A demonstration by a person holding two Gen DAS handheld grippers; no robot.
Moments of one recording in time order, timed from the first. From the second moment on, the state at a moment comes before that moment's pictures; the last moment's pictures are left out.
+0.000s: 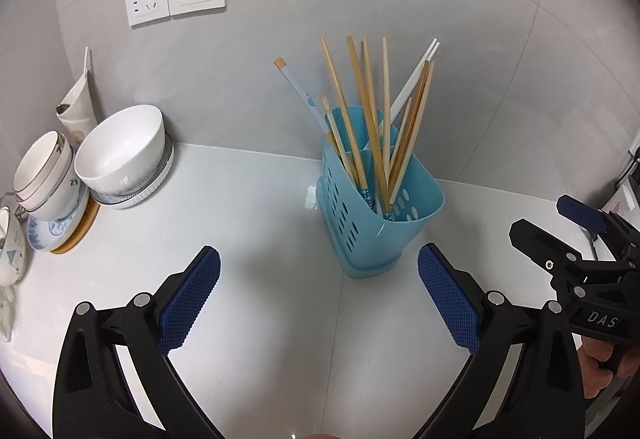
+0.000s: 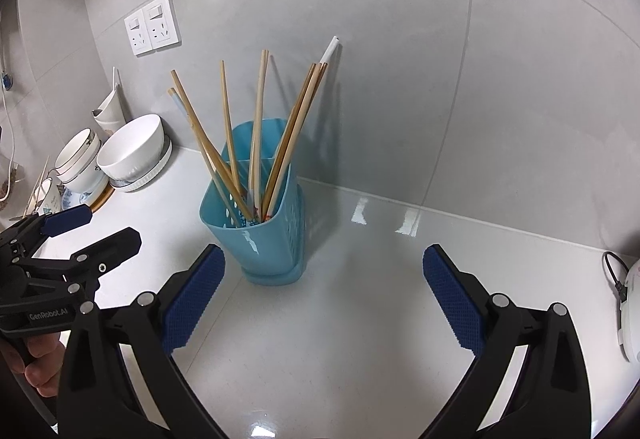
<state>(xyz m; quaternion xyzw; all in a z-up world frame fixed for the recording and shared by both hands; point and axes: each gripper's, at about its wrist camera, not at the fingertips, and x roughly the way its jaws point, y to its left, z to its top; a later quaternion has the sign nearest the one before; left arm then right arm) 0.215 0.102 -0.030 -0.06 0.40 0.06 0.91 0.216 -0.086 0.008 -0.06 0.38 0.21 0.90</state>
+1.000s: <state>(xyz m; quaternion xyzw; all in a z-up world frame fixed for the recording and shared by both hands) 0.221 0.101 -0.034 -0.05 0.40 0.06 0.91 0.216 -0.087 0.006 -0.06 0.38 0.20 0.90</state>
